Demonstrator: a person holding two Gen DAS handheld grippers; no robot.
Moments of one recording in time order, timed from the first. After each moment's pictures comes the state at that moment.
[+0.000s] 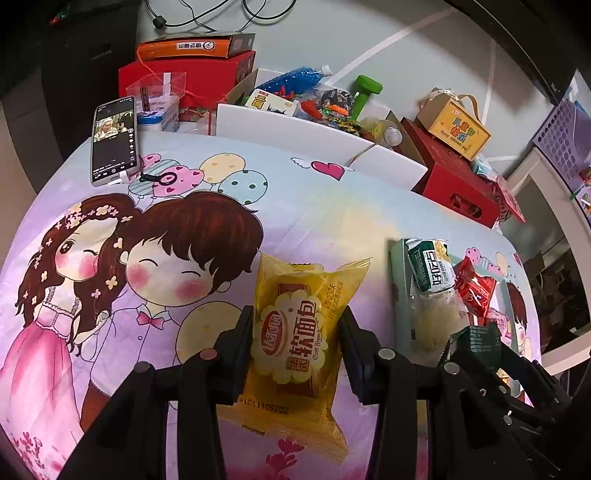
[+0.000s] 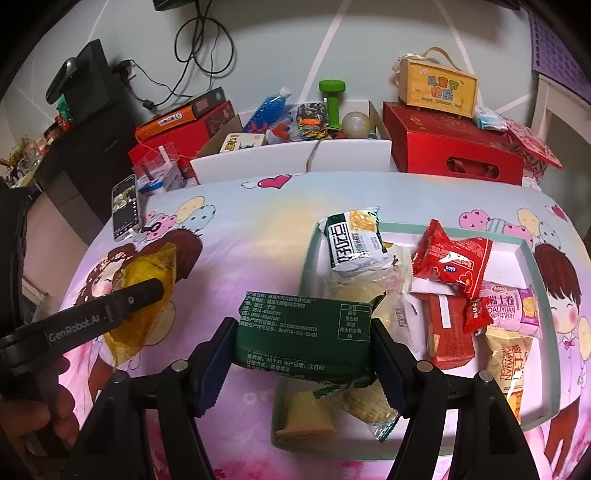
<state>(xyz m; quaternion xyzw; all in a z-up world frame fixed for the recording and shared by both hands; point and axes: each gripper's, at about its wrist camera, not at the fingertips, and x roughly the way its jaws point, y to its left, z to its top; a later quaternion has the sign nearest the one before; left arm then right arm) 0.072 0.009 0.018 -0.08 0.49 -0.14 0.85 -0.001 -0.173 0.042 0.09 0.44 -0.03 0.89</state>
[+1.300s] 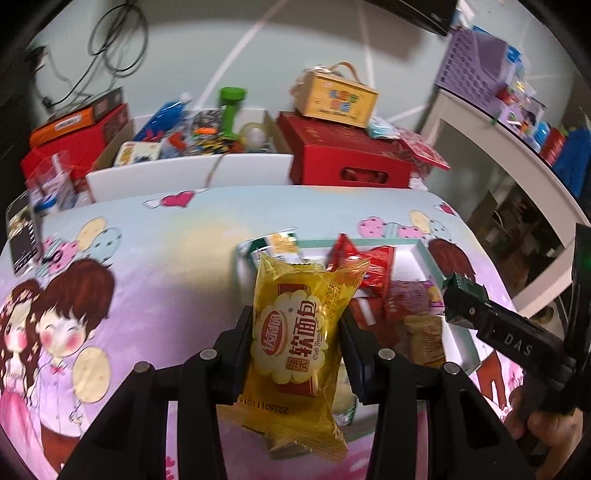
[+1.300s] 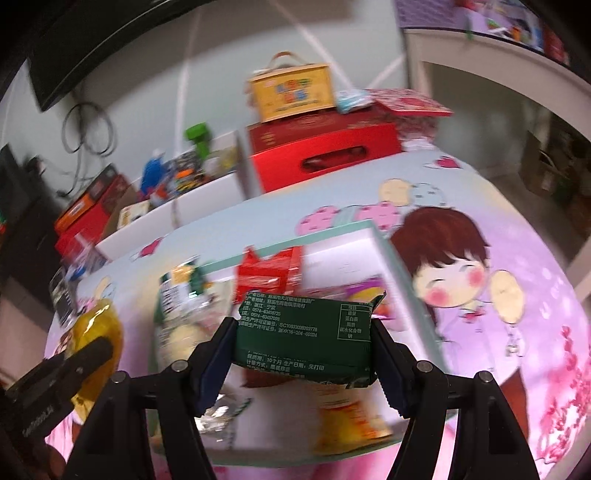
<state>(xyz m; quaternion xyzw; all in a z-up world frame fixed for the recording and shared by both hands) 0.029 -0.137 0.054 0.01 0.43 -0.28 0.86 -0.057 -0.336 0.057 0.19 0.40 -0.19 0.88</state>
